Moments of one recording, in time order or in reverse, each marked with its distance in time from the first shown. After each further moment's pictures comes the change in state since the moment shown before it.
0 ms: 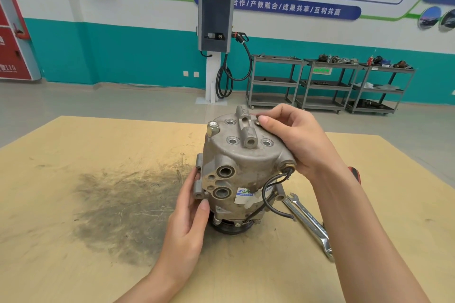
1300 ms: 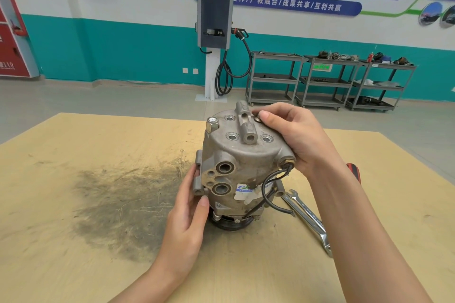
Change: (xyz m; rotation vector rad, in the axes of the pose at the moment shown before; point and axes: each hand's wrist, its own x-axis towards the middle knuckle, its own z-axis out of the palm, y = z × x) left_hand 0.000 -0.003 0.000 -0.010 0.006 -0.012; right_hand -0.001 0.000 0.002 0.051 0.020 0.049
